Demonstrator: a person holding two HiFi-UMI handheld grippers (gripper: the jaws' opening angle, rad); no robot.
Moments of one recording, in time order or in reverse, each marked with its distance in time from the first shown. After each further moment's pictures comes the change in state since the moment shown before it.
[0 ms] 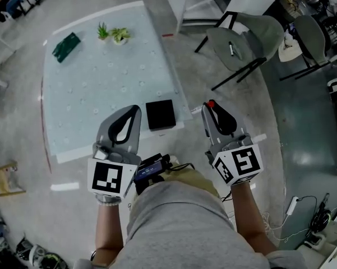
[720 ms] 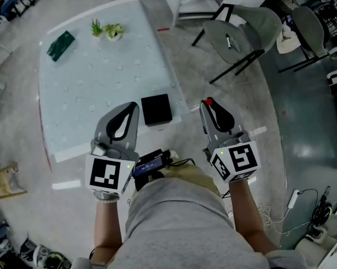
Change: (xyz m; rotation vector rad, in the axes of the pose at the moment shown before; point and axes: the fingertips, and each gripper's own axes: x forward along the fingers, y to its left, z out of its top) left arm 0.005 -0.006 -0.009 -0.003 0.026 -0.031; right arm -0.006 -0.004 -0.015 0.012 0.036 -0.033
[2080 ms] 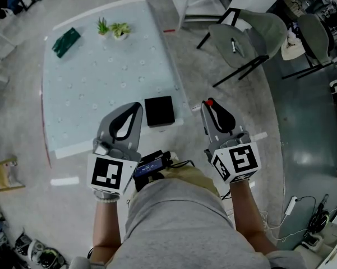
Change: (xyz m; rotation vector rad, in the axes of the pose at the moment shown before) left arm 0.001 -0.002 0.000 0.018 0.005 0.008; right arm 0.008 0.002 0.002 -0.036 0.005 0.041
